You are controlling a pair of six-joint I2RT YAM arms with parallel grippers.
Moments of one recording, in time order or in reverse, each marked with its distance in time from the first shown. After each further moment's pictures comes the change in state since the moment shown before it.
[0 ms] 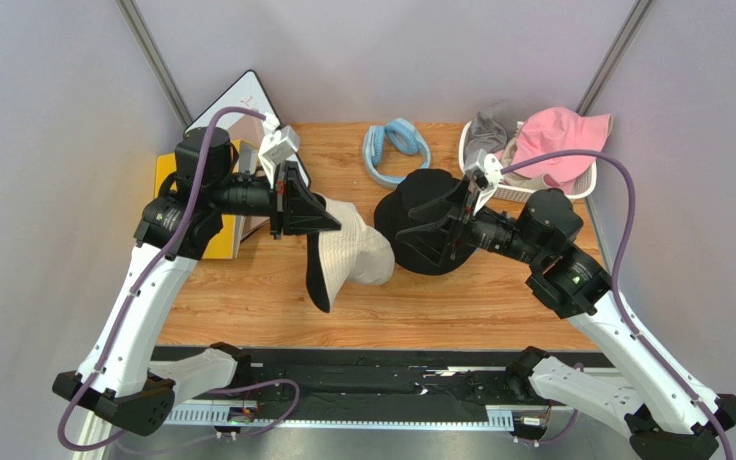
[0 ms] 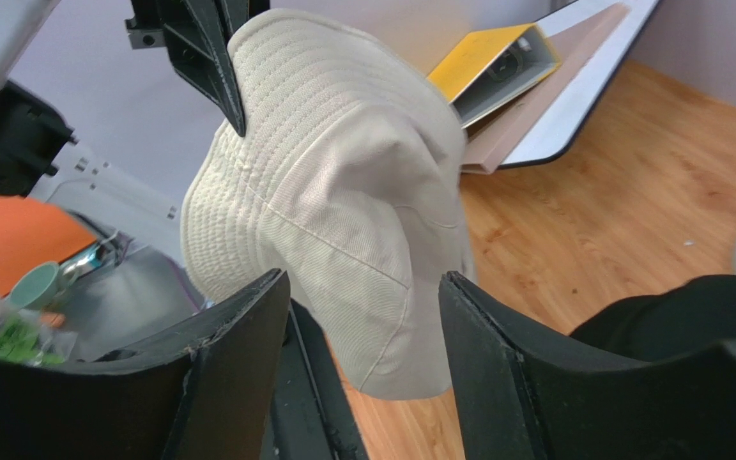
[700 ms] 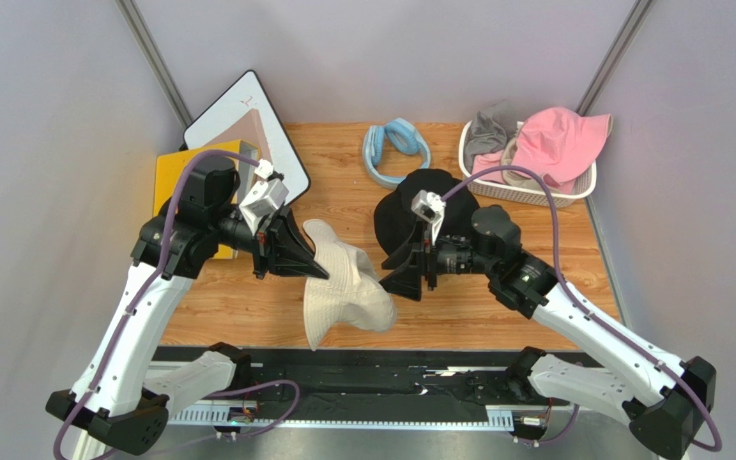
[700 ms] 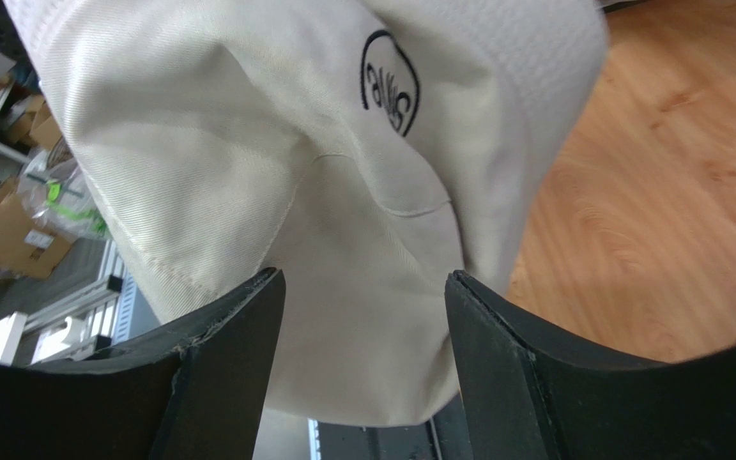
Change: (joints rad) left arm 0.000 -0.093 -0.133 -0.202 0.312 0.385; right arm 0.047 0.062 -0.260 0.121 -0.230 0.088
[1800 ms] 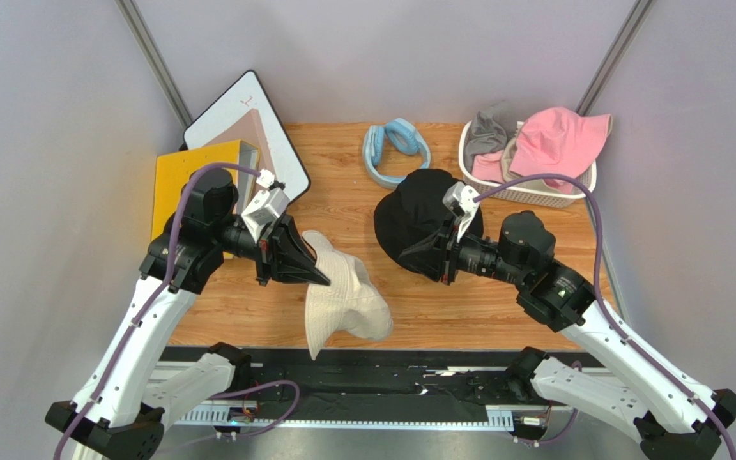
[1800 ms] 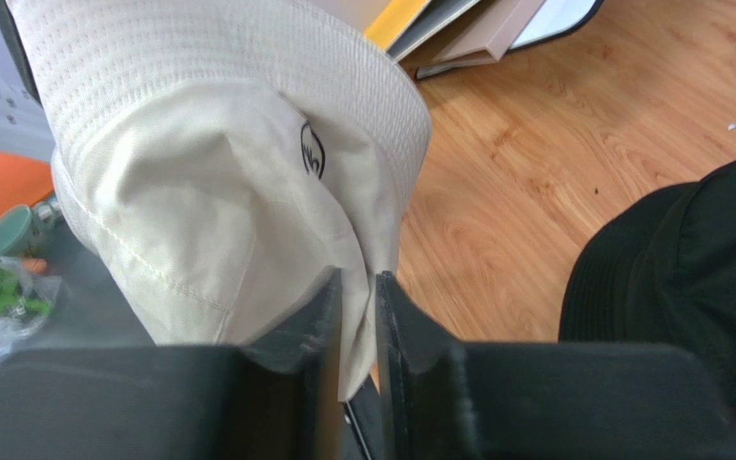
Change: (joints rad) left arm 0.000 -0.098 -0.180 0.261 0.024 -0.172; right arm 0.035 -0.136 0.072 -0.160 0.309 -0.108
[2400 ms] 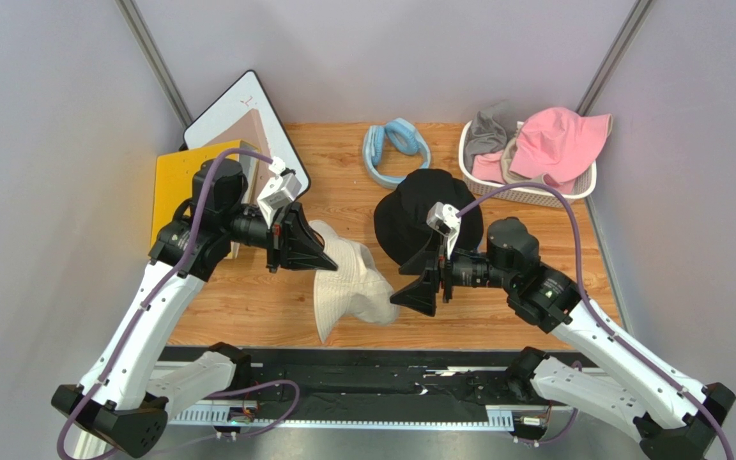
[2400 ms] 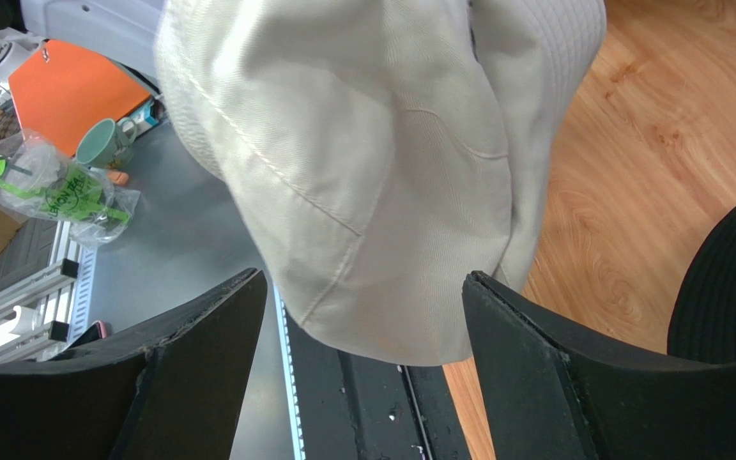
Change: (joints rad) left arm 0.000 0.074 0.026 -0.010 -0.101 -0.015; right arm 0.003 0.008 -0.090 -0.006 -0.230 0.011
